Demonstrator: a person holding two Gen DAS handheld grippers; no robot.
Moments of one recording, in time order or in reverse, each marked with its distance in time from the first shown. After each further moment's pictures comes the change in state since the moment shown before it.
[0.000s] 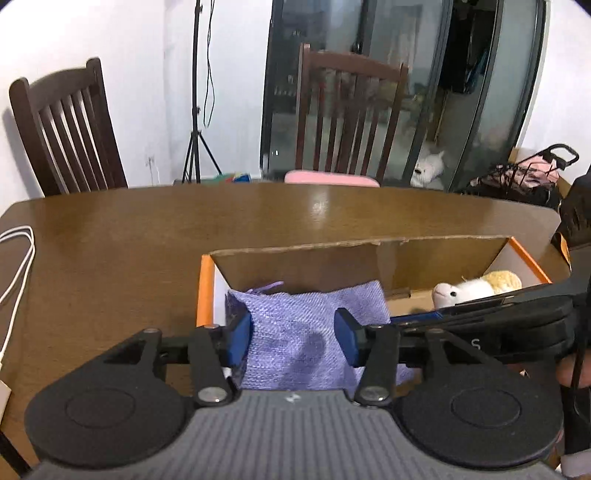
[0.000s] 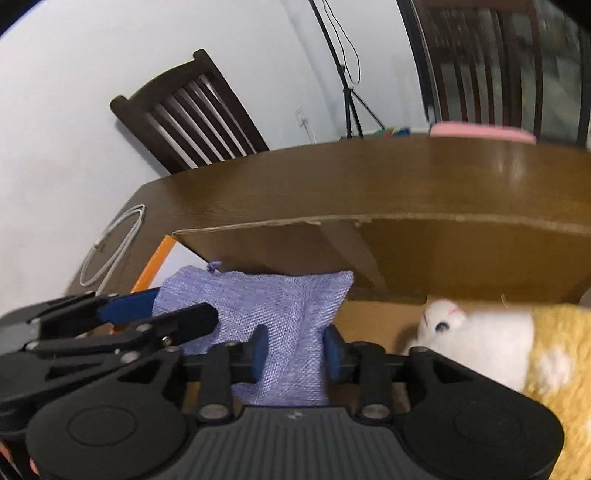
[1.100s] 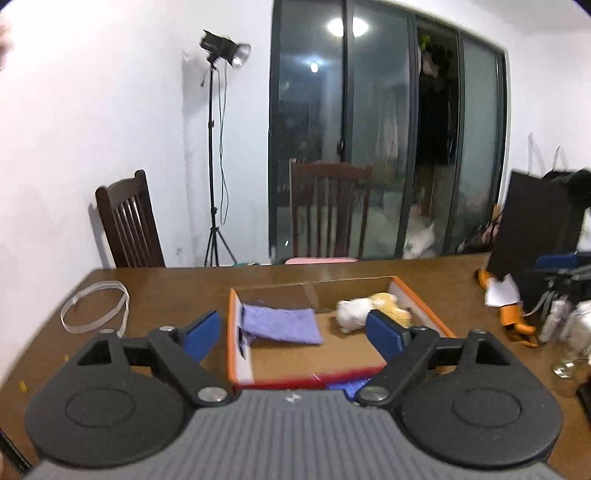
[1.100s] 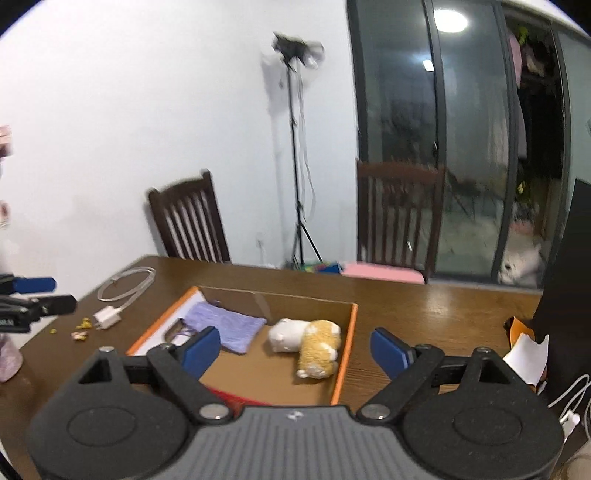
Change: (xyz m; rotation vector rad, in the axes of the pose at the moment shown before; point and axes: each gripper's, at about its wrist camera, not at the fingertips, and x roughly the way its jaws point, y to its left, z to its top) left arm -0.299 -0.084 -0.119 0.037 -0.327 0.050; right arm -0.357 0.029 -0.169 -0.264 -0.474 -0.233
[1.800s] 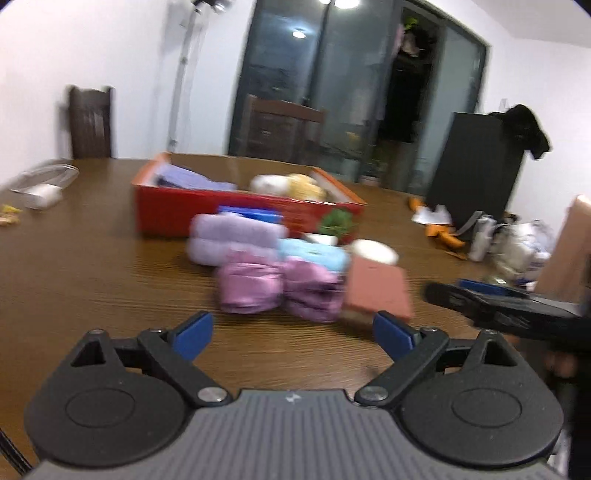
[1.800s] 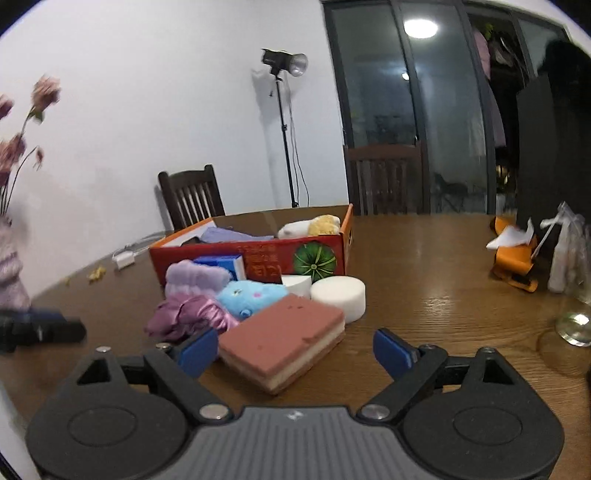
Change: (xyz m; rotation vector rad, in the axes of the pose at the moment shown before) left arm -0.029 -0.081 -0.165 -0.100 0.129 -0.181; right arm -0.038 0.003 -0.202 0.149 -0.036 -0.012
